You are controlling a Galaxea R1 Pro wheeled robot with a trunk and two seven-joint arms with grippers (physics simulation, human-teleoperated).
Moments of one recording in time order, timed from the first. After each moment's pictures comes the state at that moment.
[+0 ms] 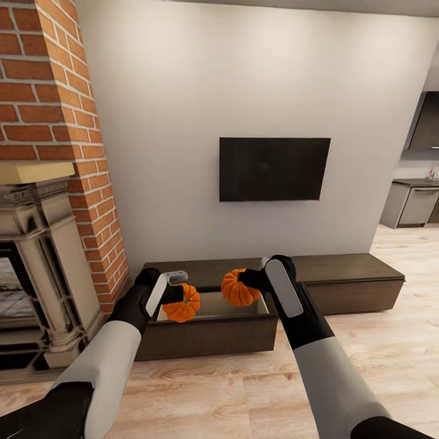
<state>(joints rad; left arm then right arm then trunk) -0.90 -0.15 0.08 -0.73 0.12 0.97 0.17 -0.80 0.17 0.17 -1.20 -0.89 1.00 -0.90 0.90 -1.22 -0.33</state>
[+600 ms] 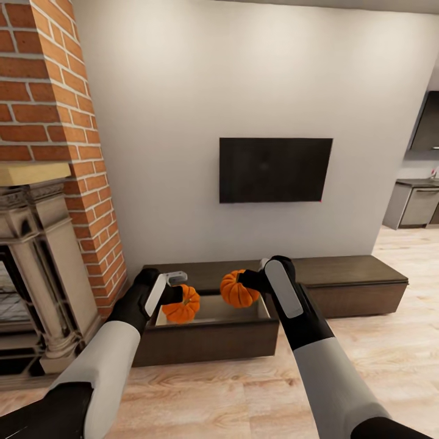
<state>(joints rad) -0.90 -0.14 0.08 -0.73 0.12 0.99 0.17 -0.80 0.17 0.17 -1.20 -0.89 1.00 -0.90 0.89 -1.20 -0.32</state>
